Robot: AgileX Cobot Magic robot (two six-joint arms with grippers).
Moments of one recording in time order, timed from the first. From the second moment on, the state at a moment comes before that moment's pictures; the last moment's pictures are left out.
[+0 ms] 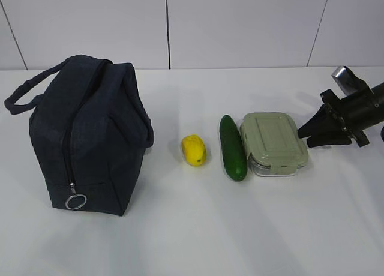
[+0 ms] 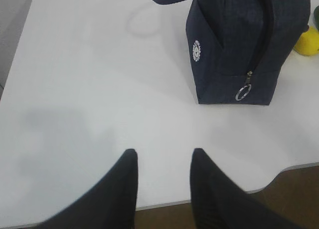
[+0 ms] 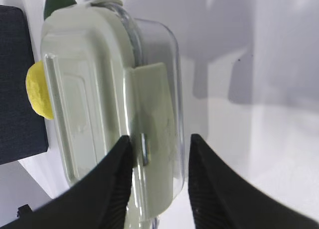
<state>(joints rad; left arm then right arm) -0.06 0.01 -0.51 -0.06 1.11 0.02 -0.28 2.25 -1.53 0.92 1.20 -0.65</state>
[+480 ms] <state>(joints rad) -0.06 0.01 -0.51 -0.06 1.11 0.02 -0.28 2.19 -1.52 0.92 1.19 -0.63</state>
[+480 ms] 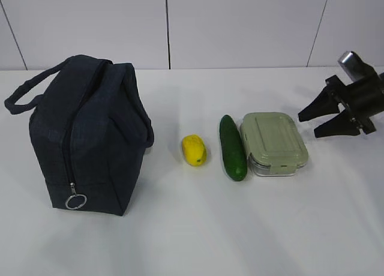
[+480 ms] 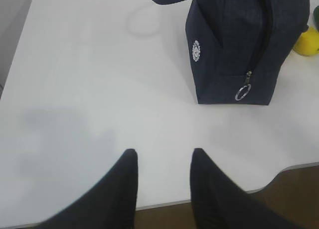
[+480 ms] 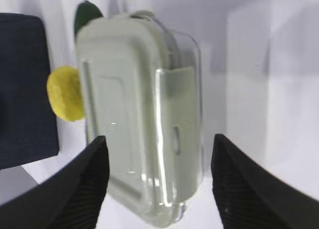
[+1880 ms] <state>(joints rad) -0.06 0.01 -0.51 -0.06 1.11 0.02 -0.28 1.88 -1.40 1.11 1.20 -0.85</state>
